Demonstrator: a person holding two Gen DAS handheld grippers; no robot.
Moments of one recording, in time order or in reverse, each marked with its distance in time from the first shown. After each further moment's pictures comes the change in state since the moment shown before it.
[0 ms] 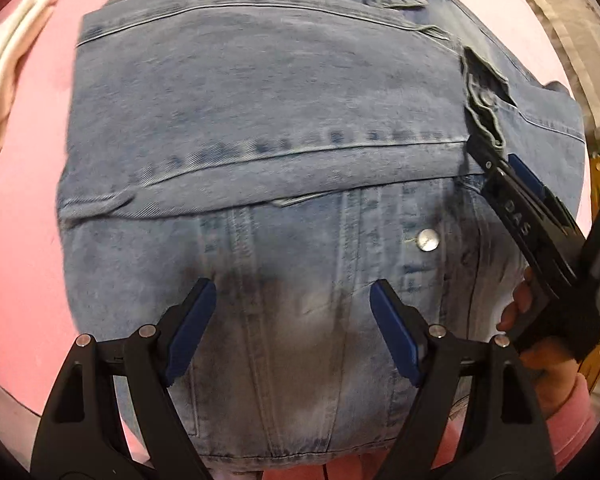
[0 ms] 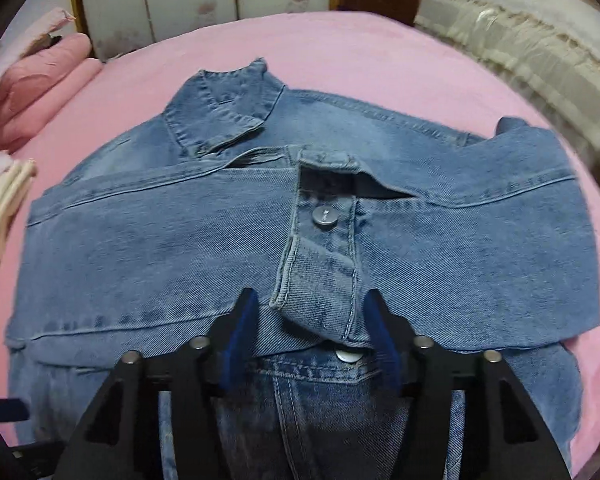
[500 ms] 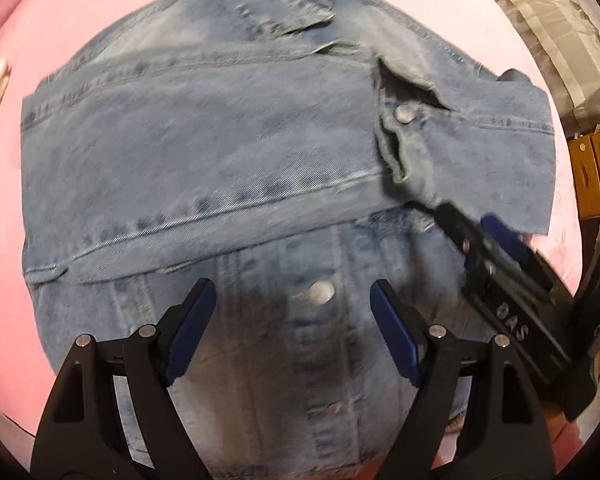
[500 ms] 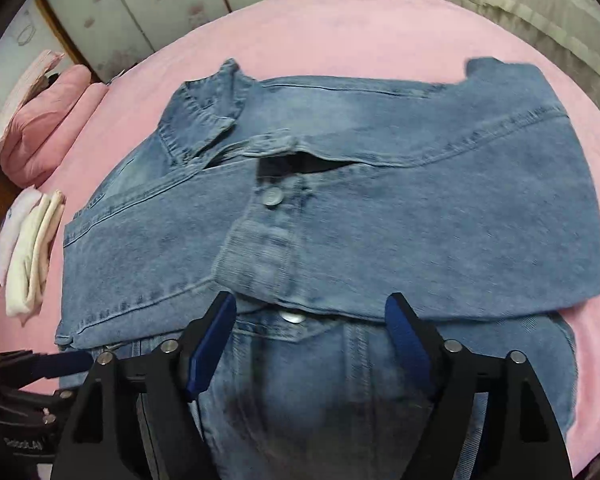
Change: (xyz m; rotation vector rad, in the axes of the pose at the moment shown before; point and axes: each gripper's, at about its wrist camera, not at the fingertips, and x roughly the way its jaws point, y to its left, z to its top) left arm -0.013 -0.092 0.027 0.094 -0.082 -0.010; right arm -0.085 -0.090 -0.057 0.175 0.090 0.136
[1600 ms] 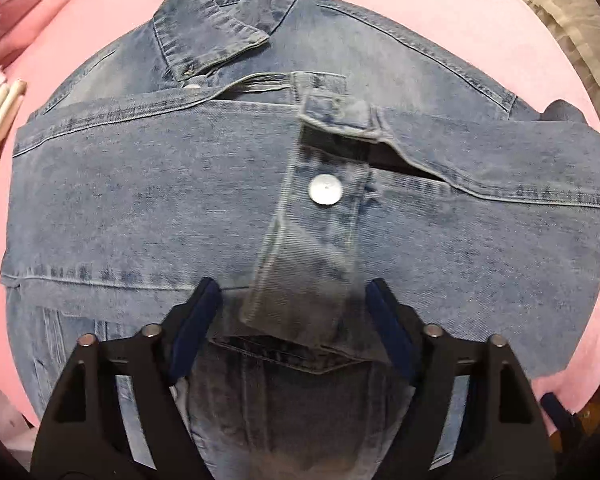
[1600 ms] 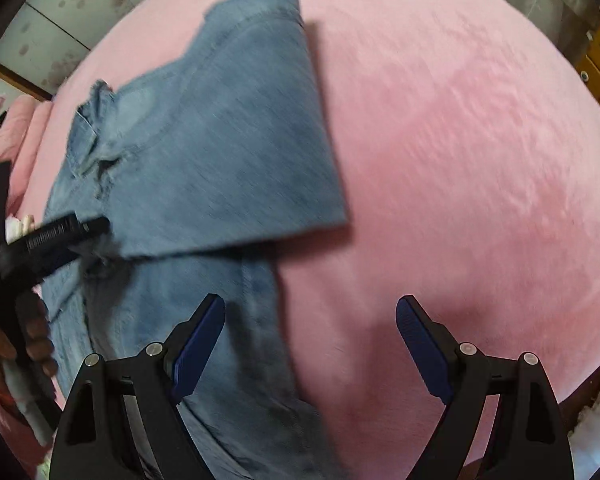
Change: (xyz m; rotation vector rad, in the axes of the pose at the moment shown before) left arm 0.063 -0.116 0.065 -0.130 -0.101 0.212; right arm -0.044 -0.250 -0.024 0.133 0.256 -0.049
